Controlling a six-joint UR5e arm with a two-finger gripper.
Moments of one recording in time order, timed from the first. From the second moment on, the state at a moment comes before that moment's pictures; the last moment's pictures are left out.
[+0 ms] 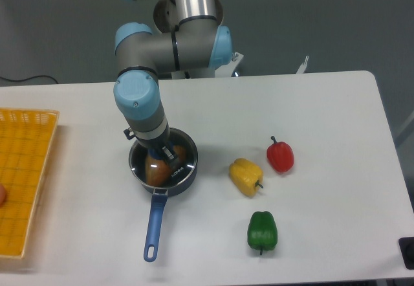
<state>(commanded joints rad) 2.19 -1.88 -1.71 -1.19 1.60 1.03</state>
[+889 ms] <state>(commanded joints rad) 2.19 -1.89 -1.72 -1.19 1.61 1.03</state>
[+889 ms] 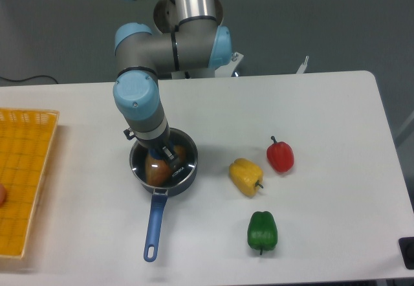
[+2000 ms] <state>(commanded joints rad) 2.25 -1.77 -1.70 -1.20 1.62 1.08</state>
